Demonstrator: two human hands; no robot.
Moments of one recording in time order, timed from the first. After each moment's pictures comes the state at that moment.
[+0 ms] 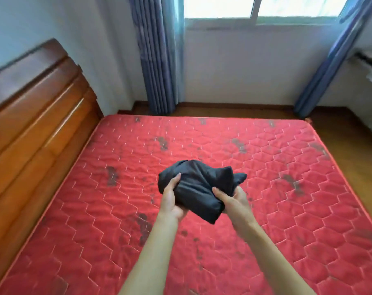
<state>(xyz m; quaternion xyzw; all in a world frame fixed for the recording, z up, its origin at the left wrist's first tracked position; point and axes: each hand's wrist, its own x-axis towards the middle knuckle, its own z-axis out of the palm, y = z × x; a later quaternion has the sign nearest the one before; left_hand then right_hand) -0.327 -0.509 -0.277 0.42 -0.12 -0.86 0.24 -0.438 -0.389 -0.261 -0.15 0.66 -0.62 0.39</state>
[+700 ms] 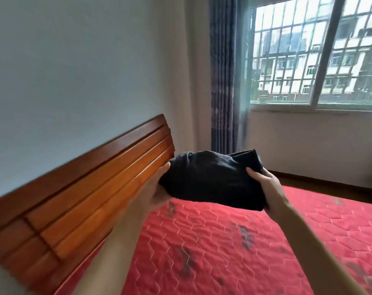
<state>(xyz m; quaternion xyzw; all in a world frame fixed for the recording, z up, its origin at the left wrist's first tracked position) -0.131 -0.426 -0.044 0.26 -0.40 -0.76 0.43 -0.401 -0.330 -0.041 -0.33 0.47 -0.67 0.47</state>
